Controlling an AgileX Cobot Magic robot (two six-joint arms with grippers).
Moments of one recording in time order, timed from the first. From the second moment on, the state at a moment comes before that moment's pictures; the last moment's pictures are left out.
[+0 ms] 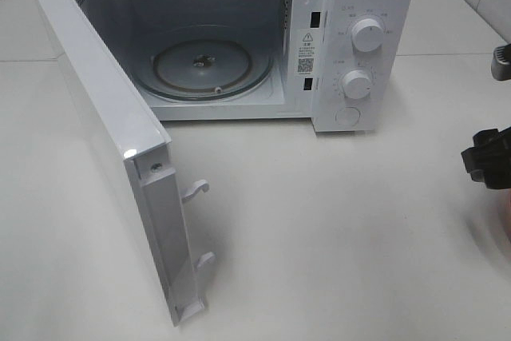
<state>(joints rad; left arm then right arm) 0.06 0.00 -0.52 -0.14 1.07 0.04 0.18 1.27 -0.58 -0.52 0.40 0.46</state>
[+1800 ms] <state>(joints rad) 0.06 0.00 -0.52 -0.14 1.07 0.04 0.12 0.08 -0.51 -0.01 0.98 0.06</state>
